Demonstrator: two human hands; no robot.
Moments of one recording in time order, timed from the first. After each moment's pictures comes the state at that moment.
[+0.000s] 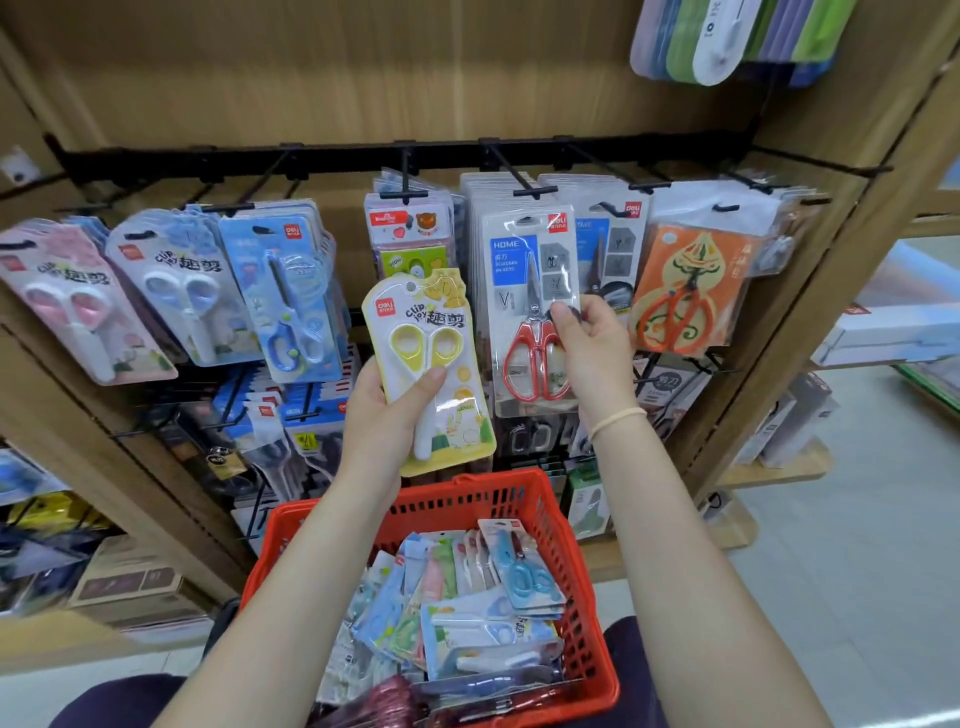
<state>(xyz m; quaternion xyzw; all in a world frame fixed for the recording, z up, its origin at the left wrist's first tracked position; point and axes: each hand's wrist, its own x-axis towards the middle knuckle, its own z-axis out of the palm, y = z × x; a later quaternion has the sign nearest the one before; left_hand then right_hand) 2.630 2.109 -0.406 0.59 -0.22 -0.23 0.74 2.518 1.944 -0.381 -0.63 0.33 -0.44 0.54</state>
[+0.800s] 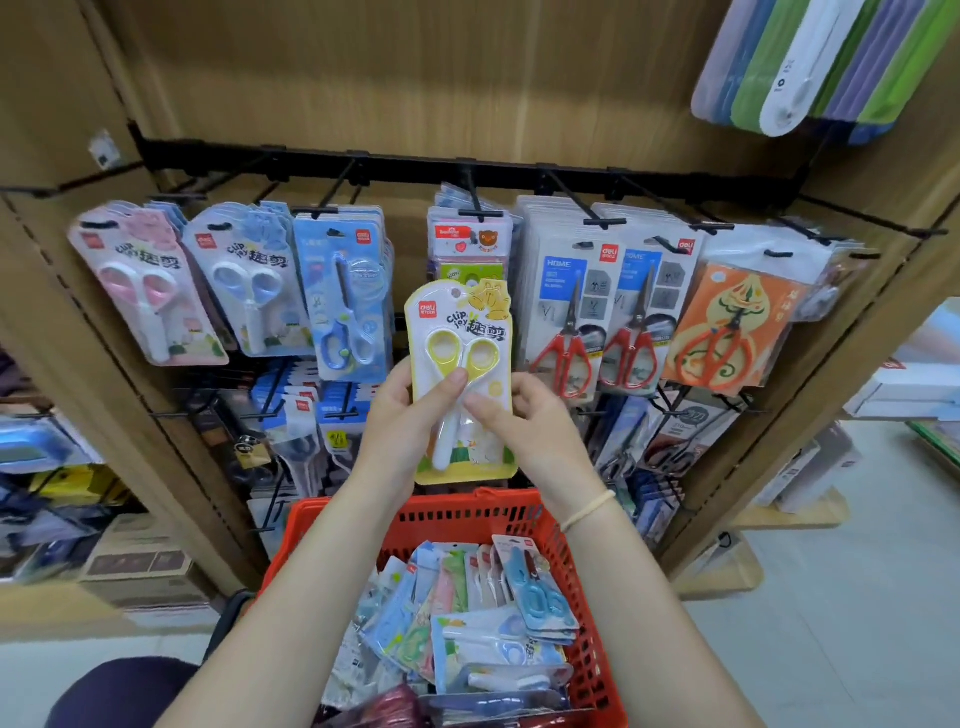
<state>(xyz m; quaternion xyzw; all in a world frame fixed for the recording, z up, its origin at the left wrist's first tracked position) 2.650 2.132 -0.398 0.56 -0.24 -0.27 0.75 2.540 2.036 -0.392 -0.69 0.26 -0.26 0.63</state>
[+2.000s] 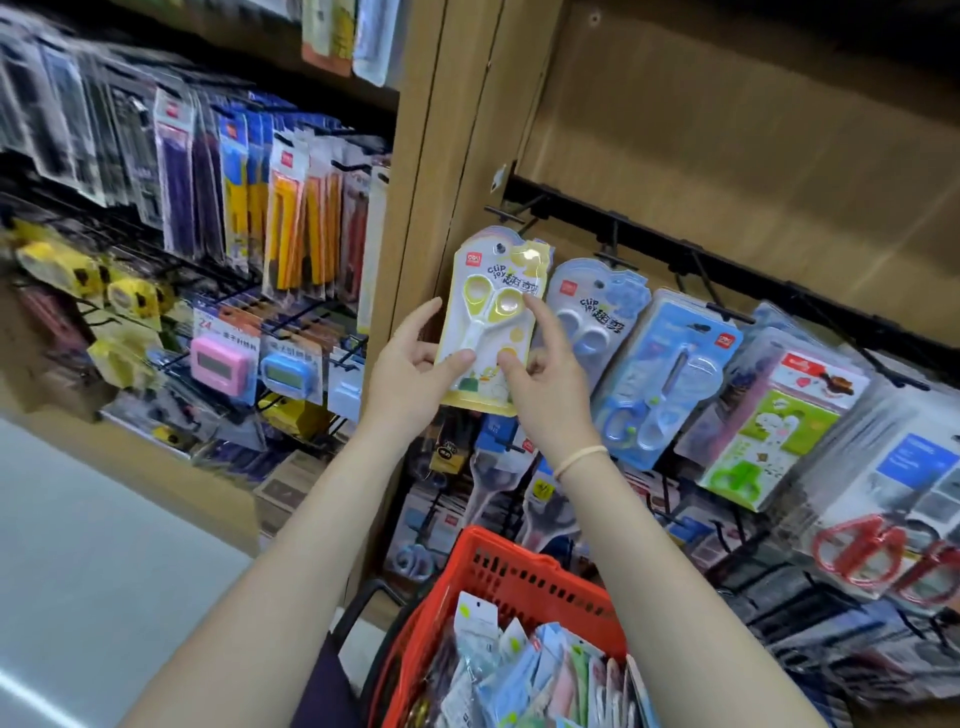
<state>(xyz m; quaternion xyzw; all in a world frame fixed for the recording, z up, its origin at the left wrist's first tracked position) 2.869 2.319 -0.416 0.67 -0.16 -0.01 0.73 2.800 2.179 -0.376 -0.88 0.08 -0.28 0.38</state>
